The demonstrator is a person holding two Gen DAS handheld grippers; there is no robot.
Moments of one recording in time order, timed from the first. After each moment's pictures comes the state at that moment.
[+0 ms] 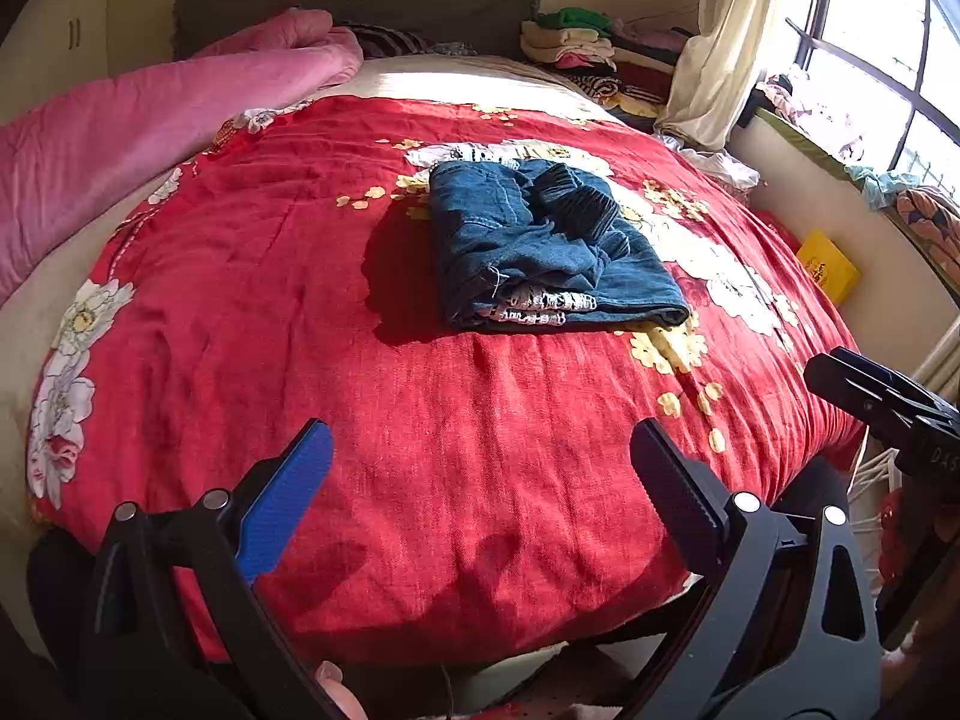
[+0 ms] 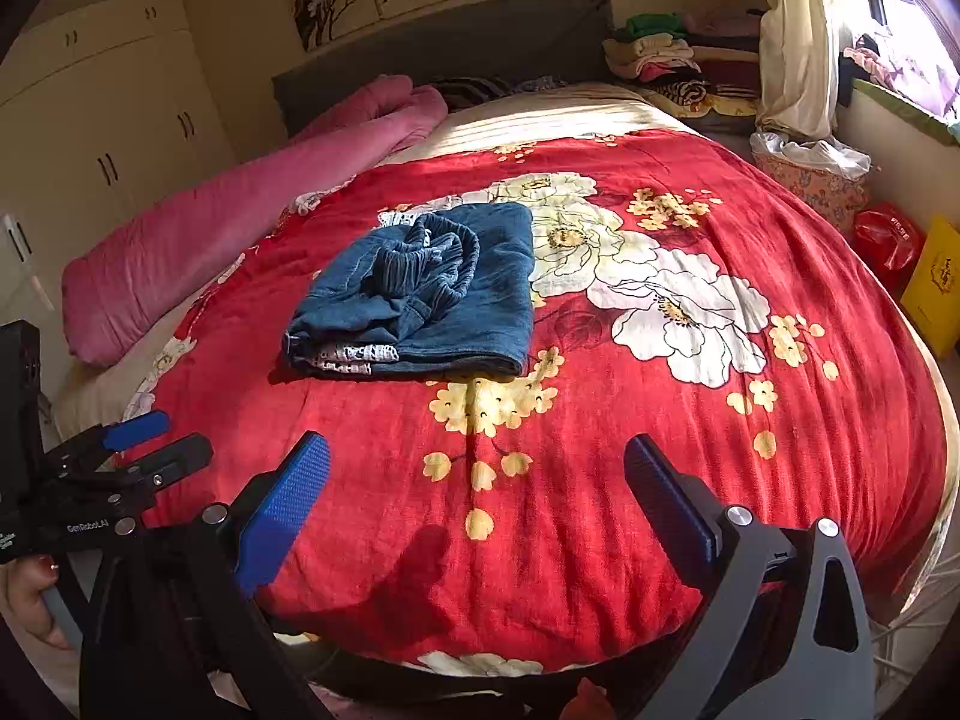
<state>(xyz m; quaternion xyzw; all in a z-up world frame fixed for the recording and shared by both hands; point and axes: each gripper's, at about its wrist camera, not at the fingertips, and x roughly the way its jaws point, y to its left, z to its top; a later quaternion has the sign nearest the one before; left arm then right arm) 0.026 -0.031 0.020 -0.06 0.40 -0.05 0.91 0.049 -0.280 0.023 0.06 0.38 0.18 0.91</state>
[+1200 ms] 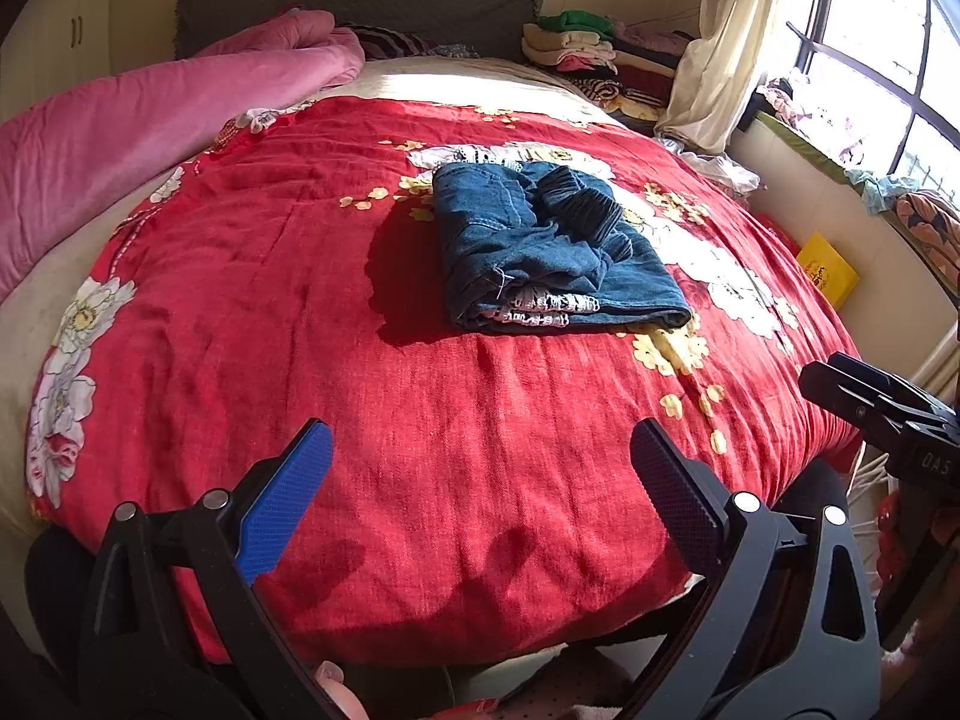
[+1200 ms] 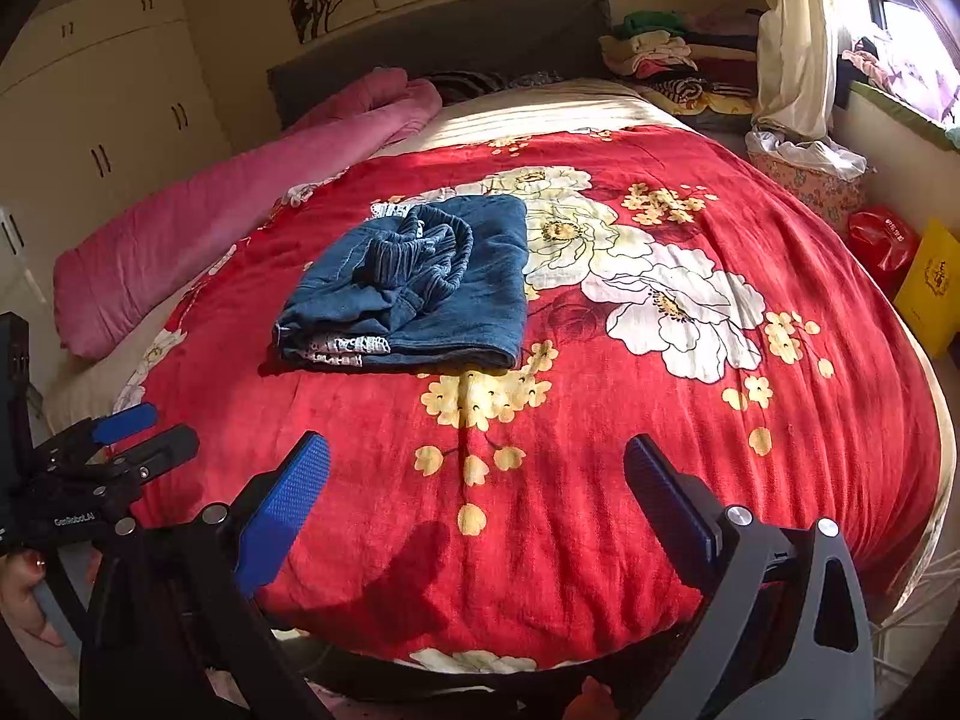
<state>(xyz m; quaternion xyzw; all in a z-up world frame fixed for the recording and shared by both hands) 0.025 -0.029 0.021 -0.06 0.40 -0.05 0.91 0.050 -0.280 0.017 0.06 0.38 0.18 0.91</state>
